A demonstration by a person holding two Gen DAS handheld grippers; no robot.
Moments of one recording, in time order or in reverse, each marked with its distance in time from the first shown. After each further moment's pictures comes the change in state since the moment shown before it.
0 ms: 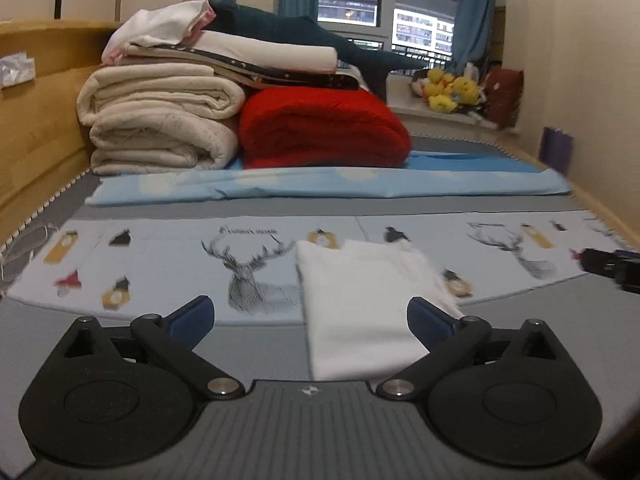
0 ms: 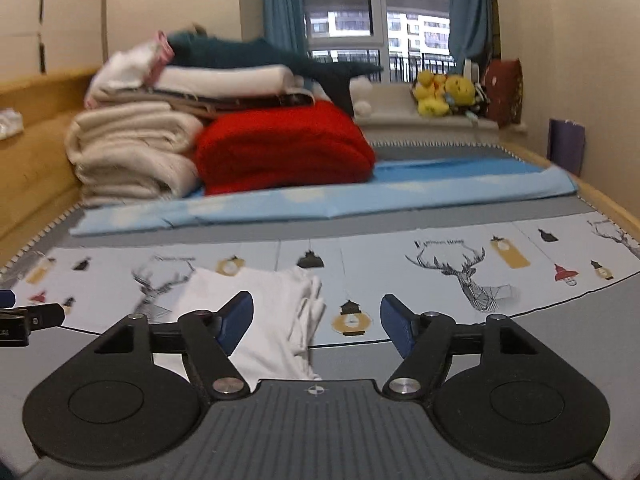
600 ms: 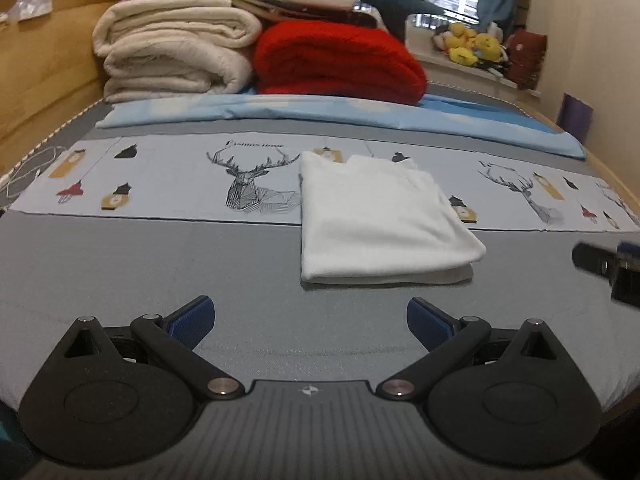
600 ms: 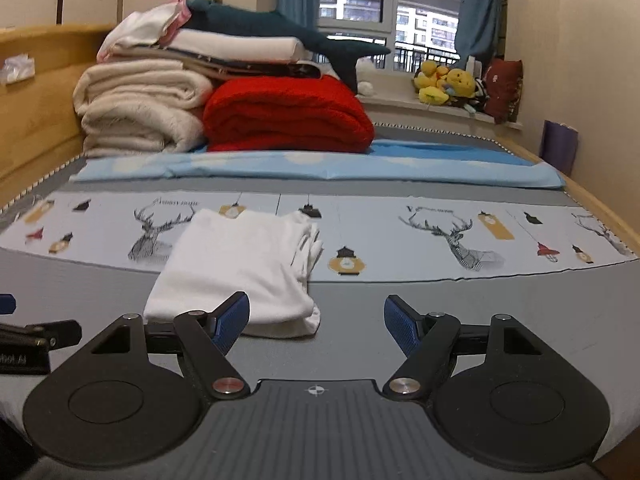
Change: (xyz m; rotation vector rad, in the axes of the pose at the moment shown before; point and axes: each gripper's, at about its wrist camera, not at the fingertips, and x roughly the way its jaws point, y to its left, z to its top) left arm 0.012 -0.025 -0.071 -0.058 0.155 0.050; right arm -0.026 0.032 -0.065 -0.097 0.075 -0.054
